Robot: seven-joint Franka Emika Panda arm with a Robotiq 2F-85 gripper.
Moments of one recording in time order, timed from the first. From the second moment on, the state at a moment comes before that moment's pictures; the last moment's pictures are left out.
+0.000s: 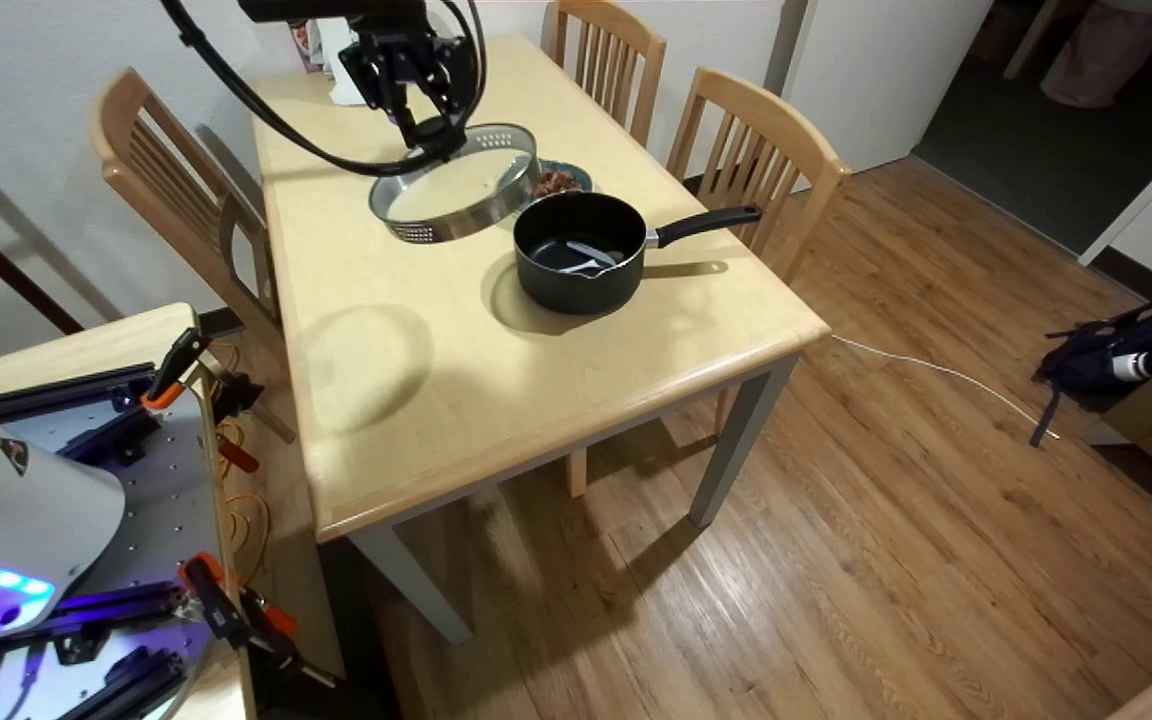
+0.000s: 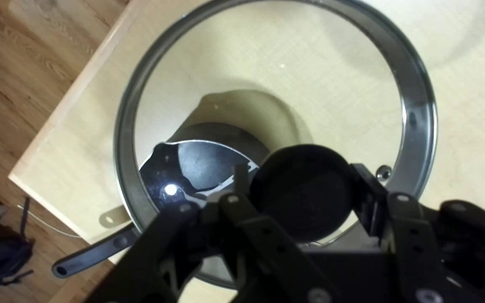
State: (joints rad) arm 0.23 -0.07 0.10 -2.36 -0.20 2.37 -0.23
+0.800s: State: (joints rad) arm 0.18 0.00 0.07 -2.36 -0.20 2.44 -0.44
